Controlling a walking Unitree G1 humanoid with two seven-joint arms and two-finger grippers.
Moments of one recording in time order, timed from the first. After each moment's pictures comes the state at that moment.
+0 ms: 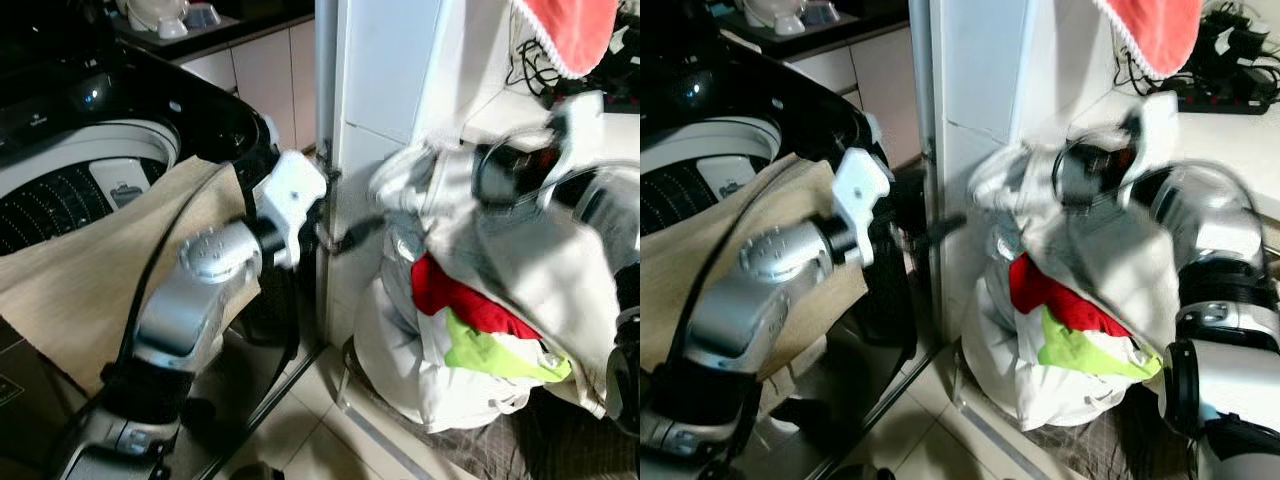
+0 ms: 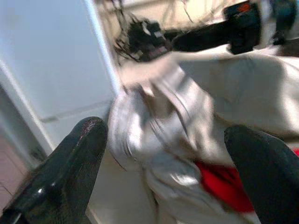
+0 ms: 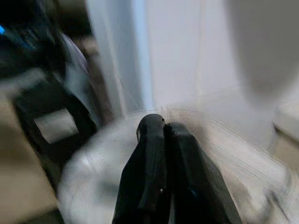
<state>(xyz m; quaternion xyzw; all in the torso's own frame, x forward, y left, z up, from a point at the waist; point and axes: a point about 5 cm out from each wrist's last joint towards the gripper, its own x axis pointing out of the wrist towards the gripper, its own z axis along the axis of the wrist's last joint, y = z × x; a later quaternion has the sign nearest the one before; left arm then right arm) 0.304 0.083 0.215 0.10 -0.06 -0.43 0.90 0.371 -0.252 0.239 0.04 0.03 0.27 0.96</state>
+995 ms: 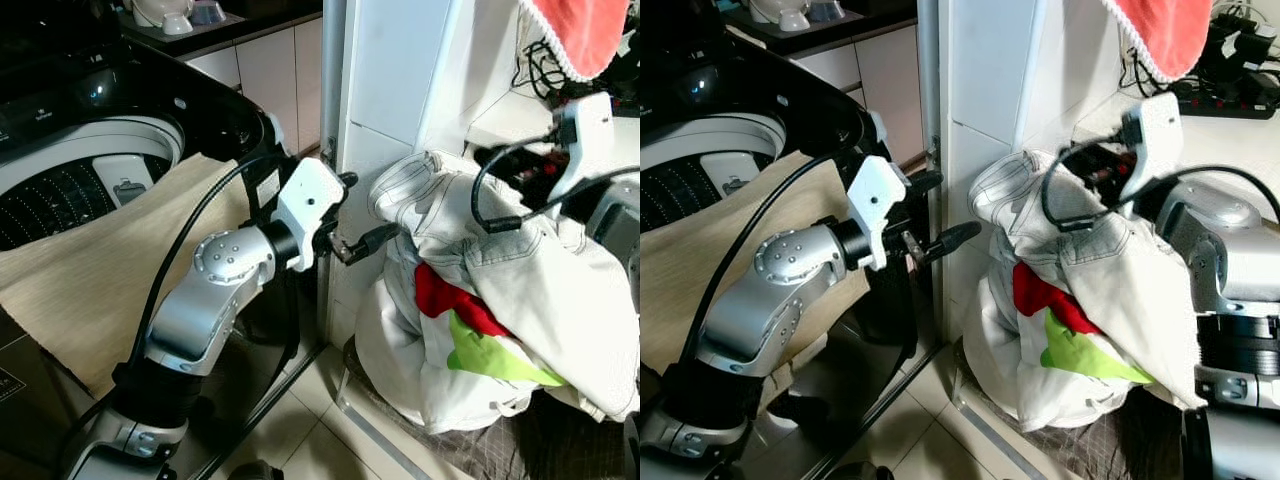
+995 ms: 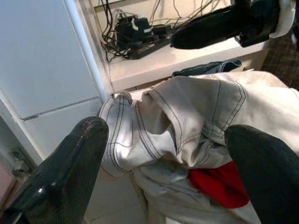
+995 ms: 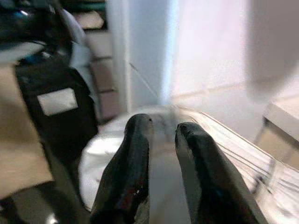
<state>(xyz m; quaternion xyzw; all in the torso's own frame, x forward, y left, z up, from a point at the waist) 0.298 0.070 0.204 0.11 -0.05 -0.45 0.88 0.335 -0.243 0.233 -0.05 0.07 0.22 0.97</state>
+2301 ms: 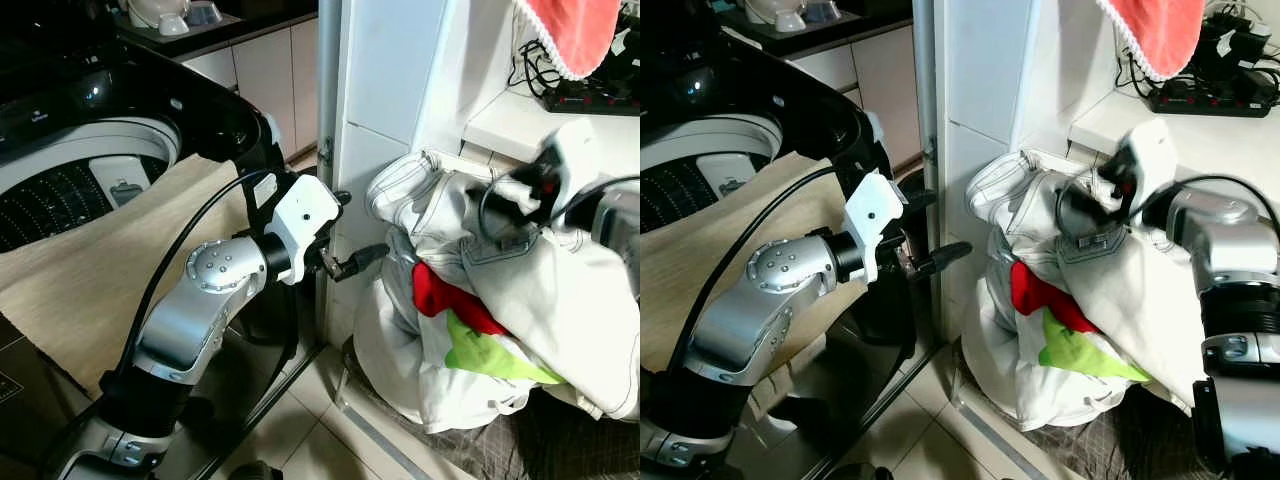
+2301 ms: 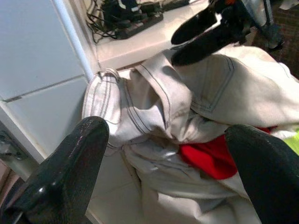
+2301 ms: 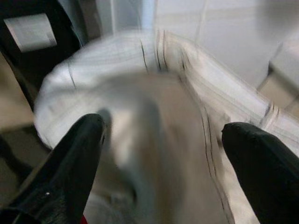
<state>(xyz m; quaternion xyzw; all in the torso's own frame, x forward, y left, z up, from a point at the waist) 0.292 0.077 0.193 0.13 -0.01 -0.47 0.87 0.354 -0.268 0.199 -0.10 0.18 0.25 0.95</state>
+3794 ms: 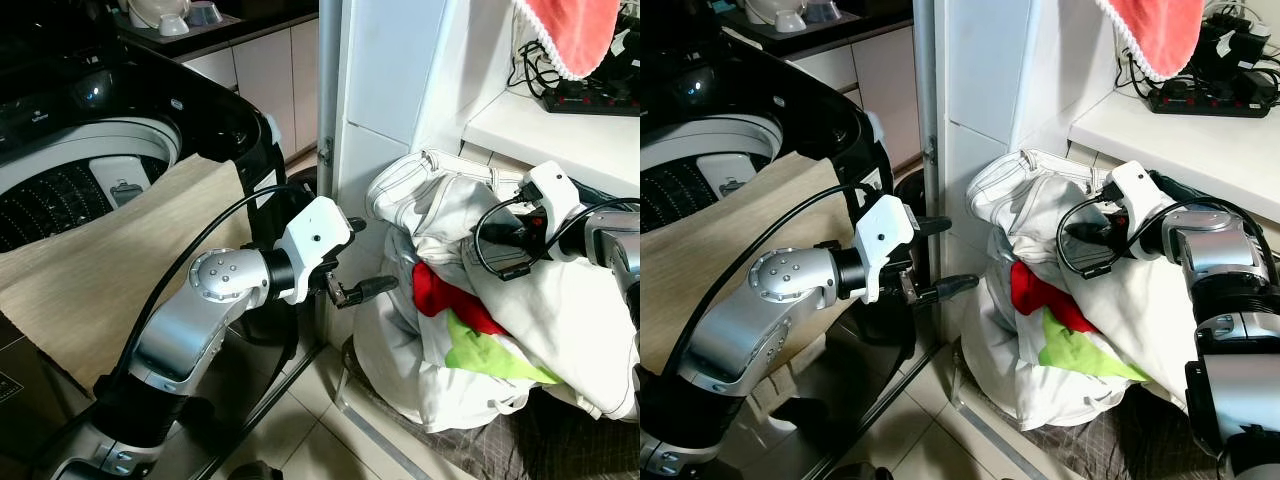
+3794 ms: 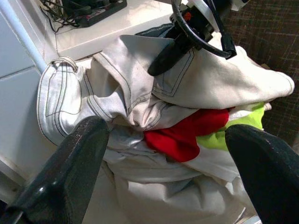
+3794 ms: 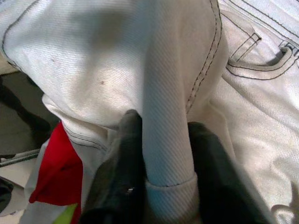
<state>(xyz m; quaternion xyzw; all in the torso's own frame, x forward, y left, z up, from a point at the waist) 0.278 0.071 0.187 0.14 0.02 -0.53 0.84 0.354 -0.279 0.168 -0.11 0.29 0.26 0.92</state>
